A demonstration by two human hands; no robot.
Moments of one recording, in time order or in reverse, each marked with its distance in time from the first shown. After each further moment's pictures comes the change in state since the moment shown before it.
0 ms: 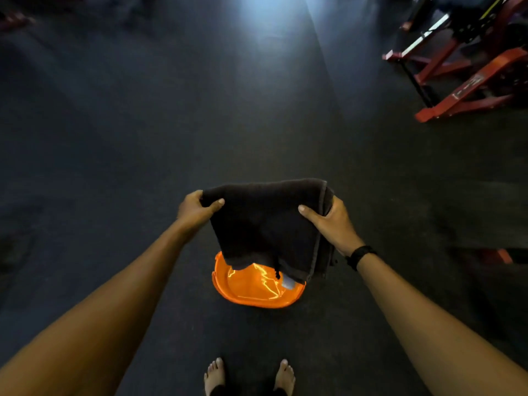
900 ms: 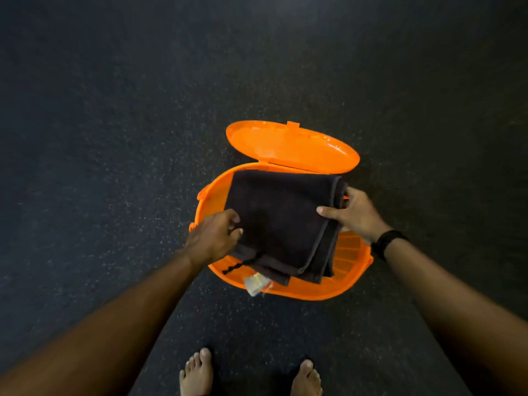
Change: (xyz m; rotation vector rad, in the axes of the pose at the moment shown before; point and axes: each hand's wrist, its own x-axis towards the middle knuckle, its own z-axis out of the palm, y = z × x) left_hand 0.197 -0.455 0.207 0.610 -0.295 -0.064; right_hand 0.174 0.495 0.154 -0.224 -0.236 0.476
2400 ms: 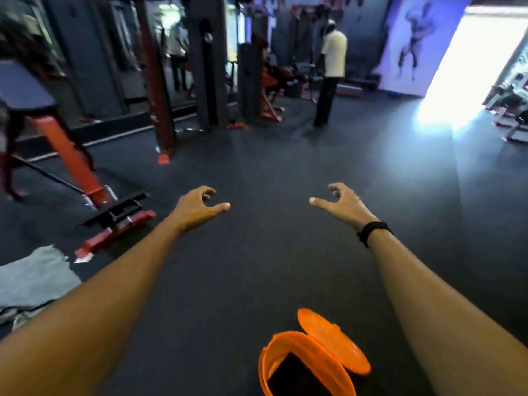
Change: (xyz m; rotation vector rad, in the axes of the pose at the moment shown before) left_hand -0.580 0.225 -0.500 -0.327 0.957 -0.136; right_hand -0.499 -0.572 -0.139 -0.331 -0.055 -0.832
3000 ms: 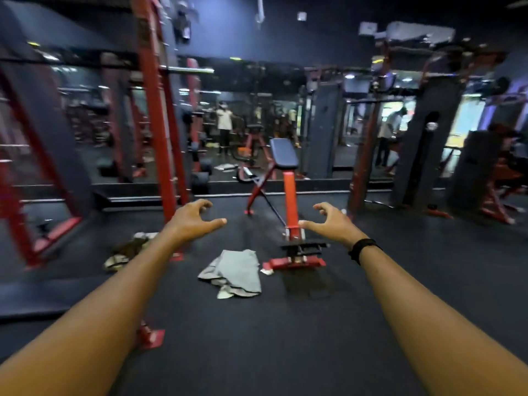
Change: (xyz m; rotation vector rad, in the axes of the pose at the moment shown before) left_hand -0.339 -0.105 -0.303 0.204 0.691 -0.434; right_hand -0.162 -0.314 0.225 -0.030 -0.607 -0.736
